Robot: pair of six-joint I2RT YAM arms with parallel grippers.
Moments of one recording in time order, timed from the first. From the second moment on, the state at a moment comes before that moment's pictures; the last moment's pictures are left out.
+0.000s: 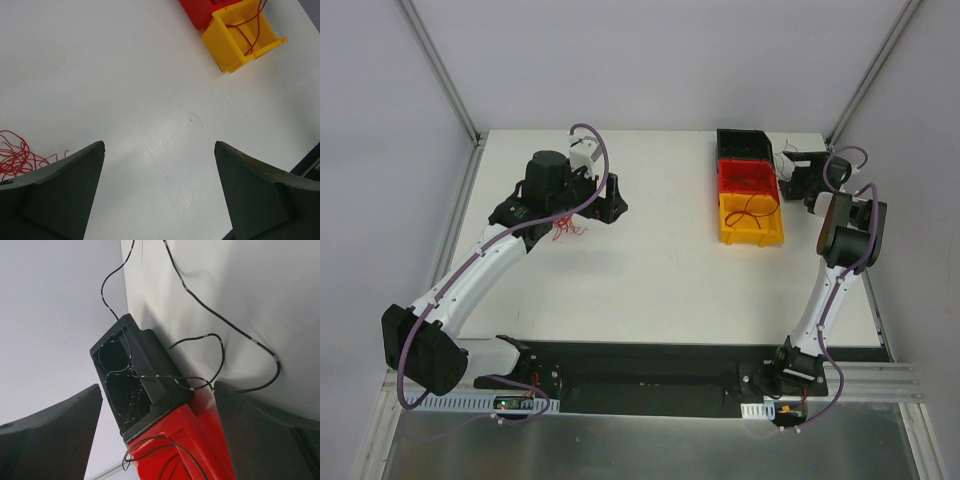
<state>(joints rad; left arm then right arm) -0.45 1.26 1.15 -0.36 0.28 -0.18 -0.28 2.26 1.43 0.35 -0.30 1.37</state>
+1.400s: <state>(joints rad) -0.45 1.26 1.15 -0.36 0.28 -0.18 -0.24 2.42 2.21 -0.25 -0.21 0.73</state>
